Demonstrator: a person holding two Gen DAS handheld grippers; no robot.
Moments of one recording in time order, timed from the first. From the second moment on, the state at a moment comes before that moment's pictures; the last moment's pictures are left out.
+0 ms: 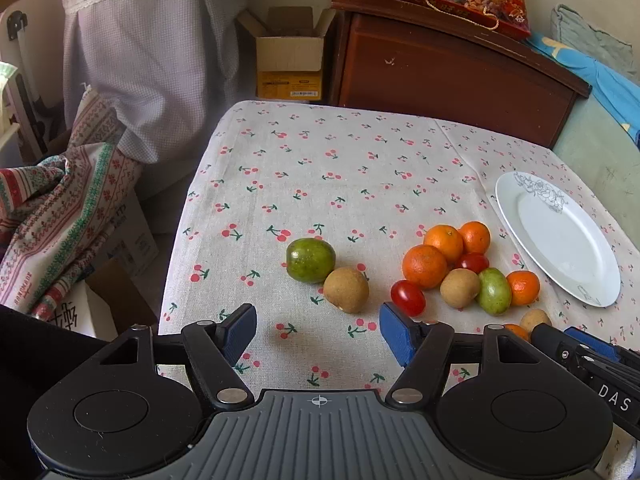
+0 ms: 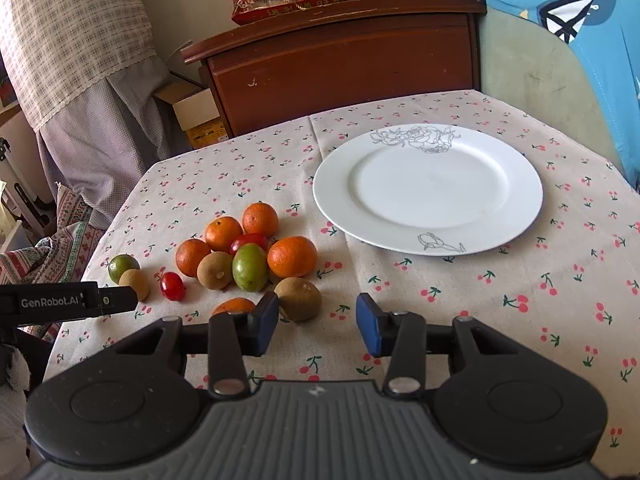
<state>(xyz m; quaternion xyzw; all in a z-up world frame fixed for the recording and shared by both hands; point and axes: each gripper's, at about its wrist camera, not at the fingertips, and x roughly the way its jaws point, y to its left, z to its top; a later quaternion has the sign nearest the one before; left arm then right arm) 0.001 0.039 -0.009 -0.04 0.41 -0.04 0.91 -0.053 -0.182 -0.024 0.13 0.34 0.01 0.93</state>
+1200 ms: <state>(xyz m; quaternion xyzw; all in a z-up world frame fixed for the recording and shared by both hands) 0.008 0.021 -0.020 -0.02 0.38 -0.09 0.92 -0.047 -0.178 -0.026 0.15 0.34 0.04 0.93</state>
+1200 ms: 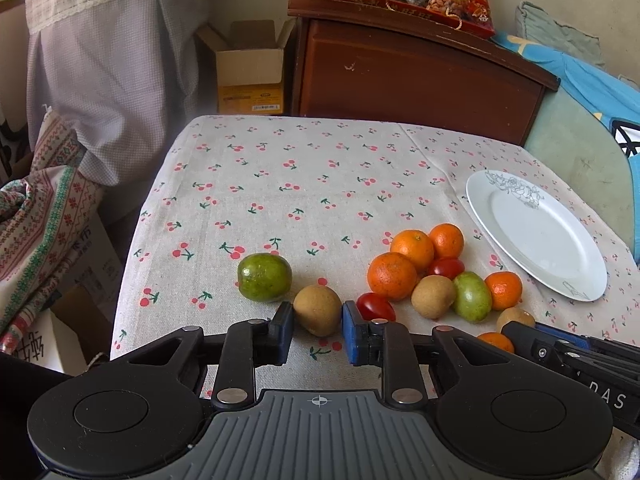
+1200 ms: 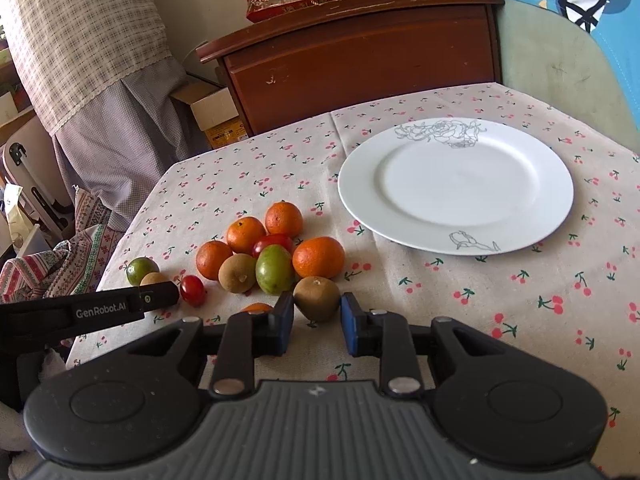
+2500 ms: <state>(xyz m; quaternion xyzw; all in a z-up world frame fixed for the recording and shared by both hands) 0.055 -0.091 -0.001 -0.05 0.36 -0.26 0.89 -0.046 -0.250 -0.012 0.22 0.29 -0.09 0.93</state>
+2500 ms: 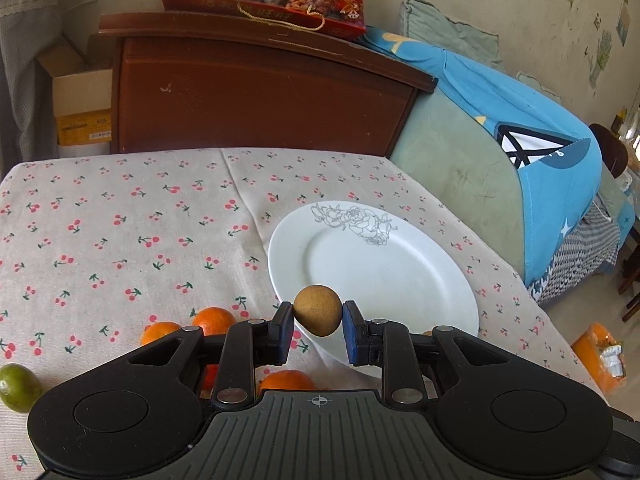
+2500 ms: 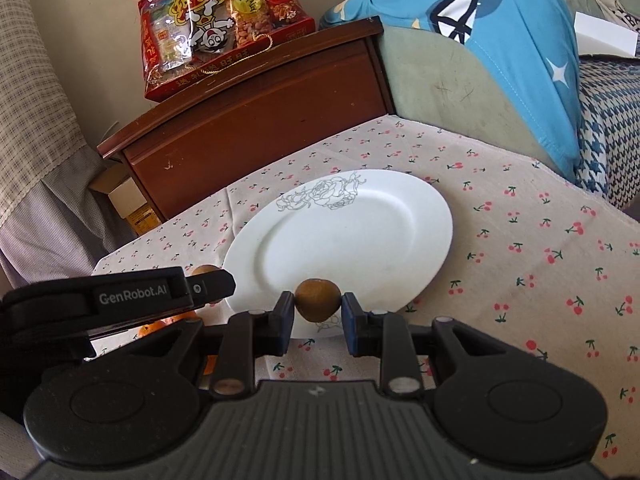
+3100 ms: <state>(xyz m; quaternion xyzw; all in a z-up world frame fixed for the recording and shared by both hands) 0.048 -0.091 0.009 -0.04 0.35 -0.25 0.90 -0.044 -0.249 -0.015 0.23 0.30 -0.09 0.92</state>
